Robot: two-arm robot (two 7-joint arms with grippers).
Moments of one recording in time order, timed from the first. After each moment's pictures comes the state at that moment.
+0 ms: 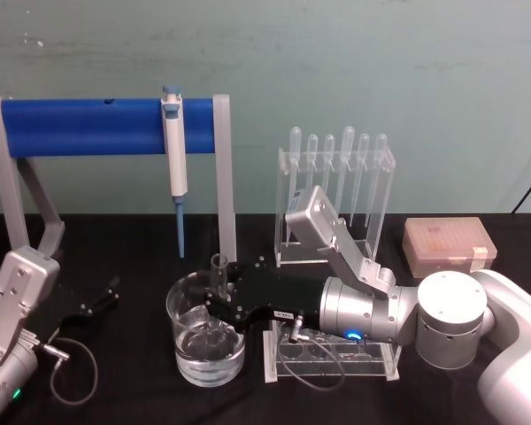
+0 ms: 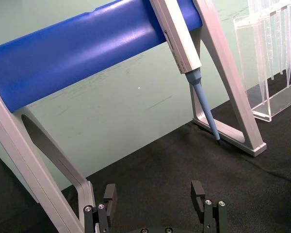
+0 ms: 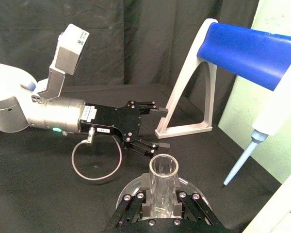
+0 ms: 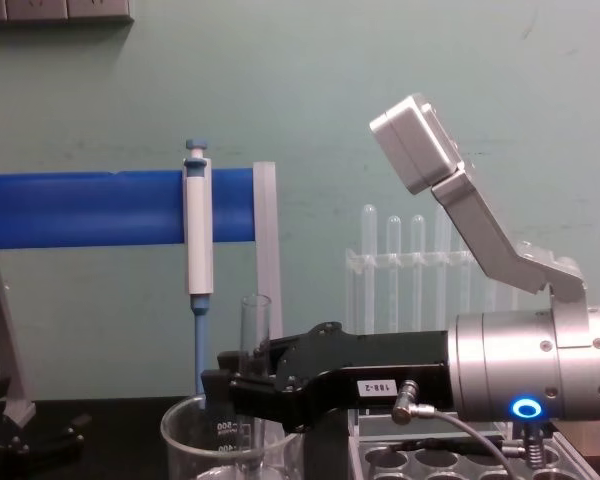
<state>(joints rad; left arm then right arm) -0.20 0.60 0.45 -1.41 -0.25 -0.12 0.03 0.60 0.33 -0.71 -1.25 0.37 -0.01 0.72</state>
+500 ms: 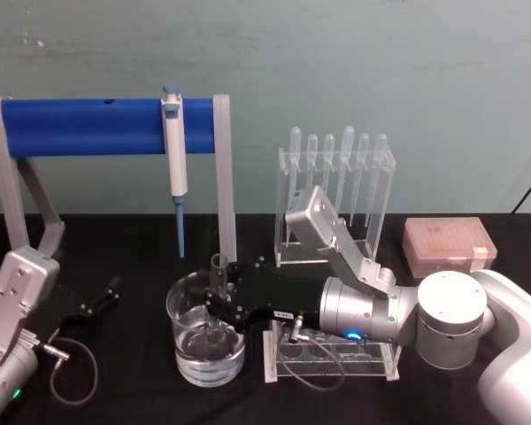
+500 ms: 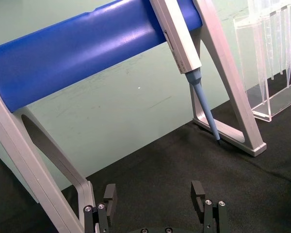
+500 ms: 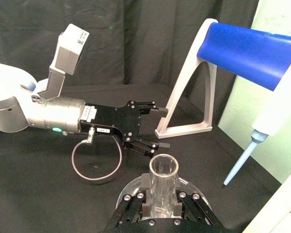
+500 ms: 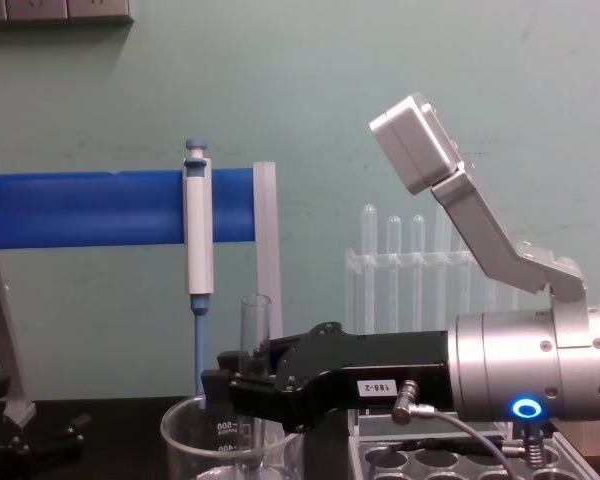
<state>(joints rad) -0.20 0.60 0.45 -1.41 -0.25 -0.12 0.03 0.60 0.33 -0.71 -1.25 0.37 -0.01 0.72</state>
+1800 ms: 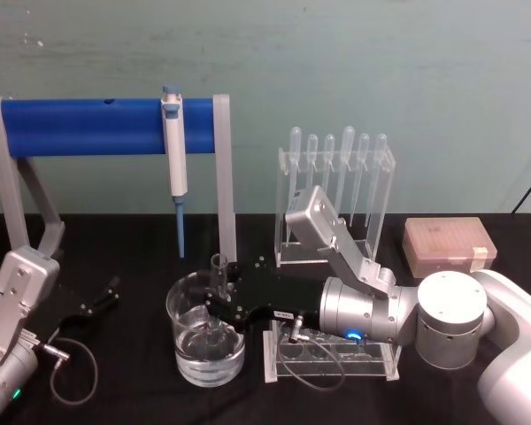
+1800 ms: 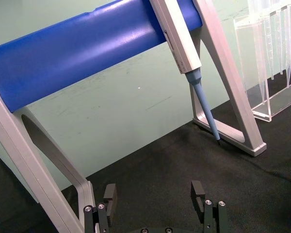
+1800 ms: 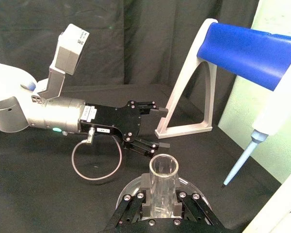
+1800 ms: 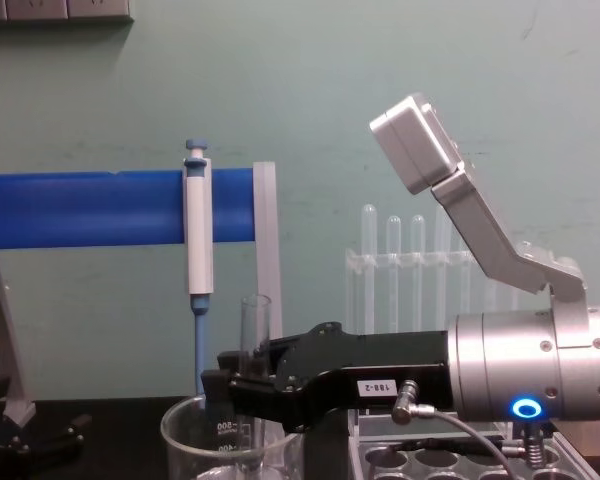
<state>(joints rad) -0.20 0.60 0.45 -1.41 -0.25 -0.12 0.03 0.60 0.33 -0.71 -1.25 0.37 -0.01 0.72</state>
